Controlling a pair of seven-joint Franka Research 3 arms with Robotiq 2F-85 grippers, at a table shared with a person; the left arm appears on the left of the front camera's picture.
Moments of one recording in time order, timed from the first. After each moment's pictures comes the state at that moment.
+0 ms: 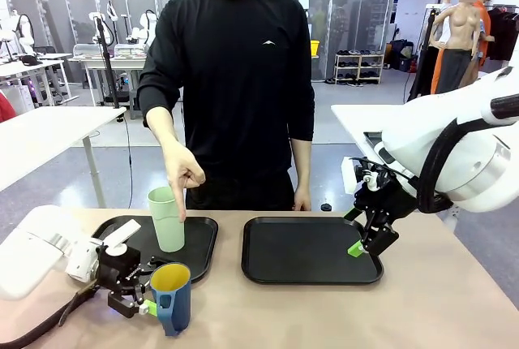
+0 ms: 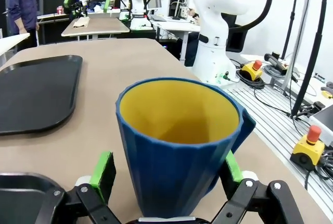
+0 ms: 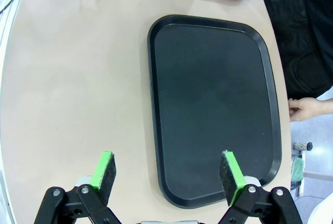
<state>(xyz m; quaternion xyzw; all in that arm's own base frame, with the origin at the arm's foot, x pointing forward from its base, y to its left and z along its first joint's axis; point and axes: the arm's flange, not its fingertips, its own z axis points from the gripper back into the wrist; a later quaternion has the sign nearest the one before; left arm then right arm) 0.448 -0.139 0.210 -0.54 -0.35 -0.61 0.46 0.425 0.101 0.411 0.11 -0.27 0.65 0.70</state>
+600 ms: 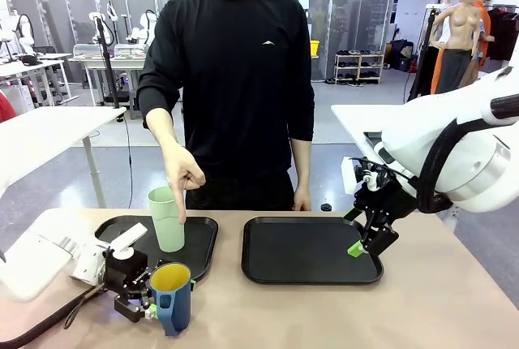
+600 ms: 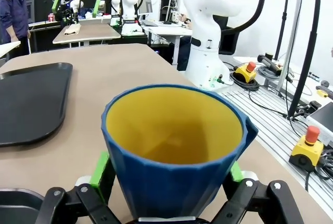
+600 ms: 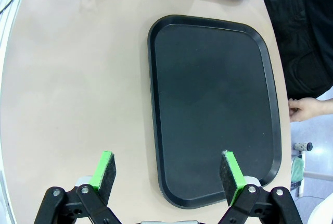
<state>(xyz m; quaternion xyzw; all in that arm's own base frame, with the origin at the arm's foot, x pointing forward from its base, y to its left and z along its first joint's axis) 0.444 -0.154 0.204 -0.56 -0.35 -0.61 0.44 0.425 0.101 0.411 0.11 -0.27 0.65 0.70</state>
